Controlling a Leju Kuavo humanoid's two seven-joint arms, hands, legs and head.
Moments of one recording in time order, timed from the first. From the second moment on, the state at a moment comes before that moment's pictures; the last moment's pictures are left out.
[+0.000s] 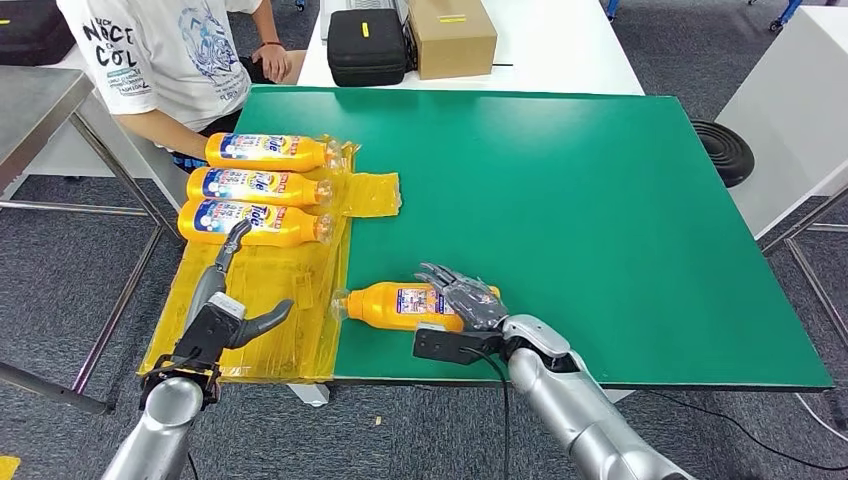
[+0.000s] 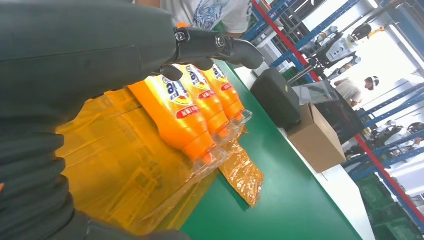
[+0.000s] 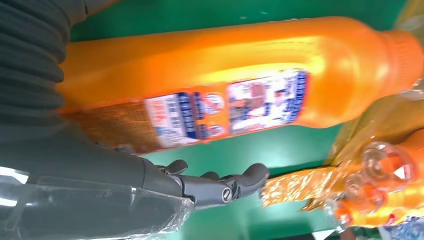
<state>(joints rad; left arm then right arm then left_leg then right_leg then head) -0.16 0.02 -0.15 -1.32 -0.43 0.04 -0.41 -0.44 0.00 0.52 -0.91 0.81 0.04 -0.41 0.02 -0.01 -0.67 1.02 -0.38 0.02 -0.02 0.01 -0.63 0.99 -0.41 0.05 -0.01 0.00</state>
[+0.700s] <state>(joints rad) -0.15 0.02 -0.14 -1.33 -0.43 0.03 -0.41 -0.37 -0.04 0.47 -1.02 0.85 0.04 -0.34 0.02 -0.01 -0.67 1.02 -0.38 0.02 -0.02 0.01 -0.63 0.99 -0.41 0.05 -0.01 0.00</state>
